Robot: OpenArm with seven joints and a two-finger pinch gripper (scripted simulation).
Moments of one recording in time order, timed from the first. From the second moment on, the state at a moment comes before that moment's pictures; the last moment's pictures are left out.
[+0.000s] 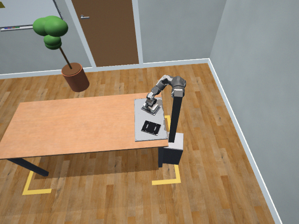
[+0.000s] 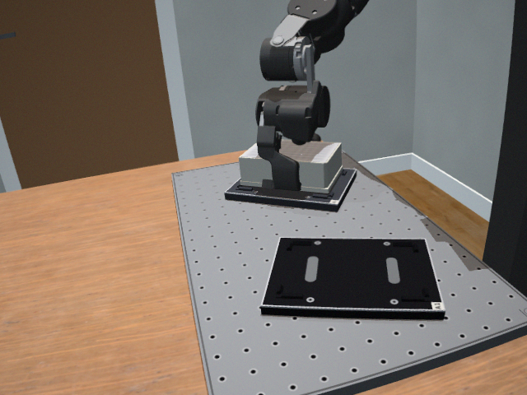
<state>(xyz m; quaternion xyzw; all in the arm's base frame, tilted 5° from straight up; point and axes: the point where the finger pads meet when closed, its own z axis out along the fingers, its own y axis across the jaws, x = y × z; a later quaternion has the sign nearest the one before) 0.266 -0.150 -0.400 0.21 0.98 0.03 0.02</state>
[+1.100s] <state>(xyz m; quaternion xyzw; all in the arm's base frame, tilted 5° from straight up) 0.264 -0.151 -0.403 0.21 0.98 0.03 0.02</state>
